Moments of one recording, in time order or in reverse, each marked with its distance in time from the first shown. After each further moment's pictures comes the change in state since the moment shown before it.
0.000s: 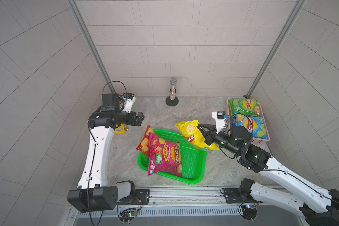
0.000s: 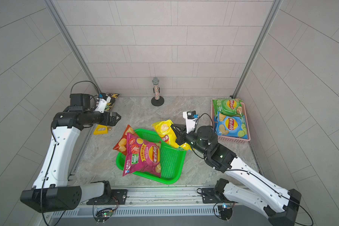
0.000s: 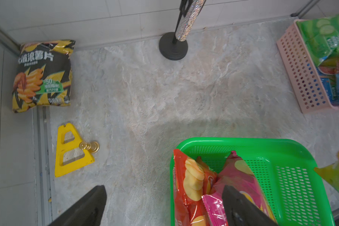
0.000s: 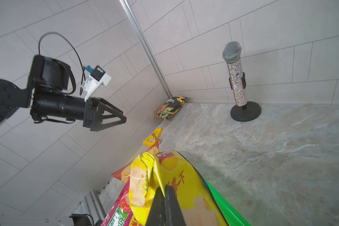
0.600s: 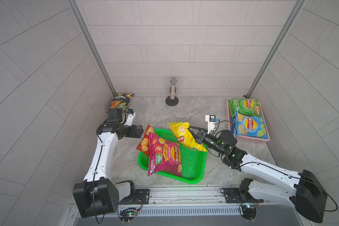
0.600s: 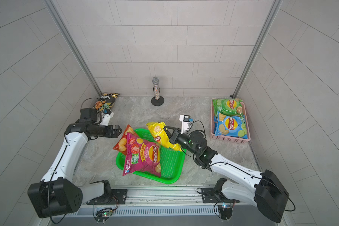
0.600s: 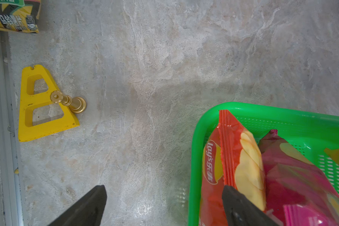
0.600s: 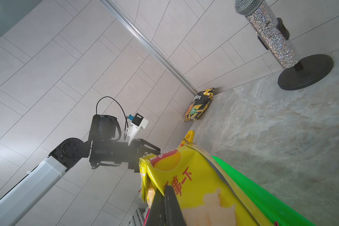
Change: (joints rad) left arm 0.048 -0.035 -0.348 0.164 -0.027 0.018; right arm -0.003 0.238 -0.285 0.690 -0.063 0.339
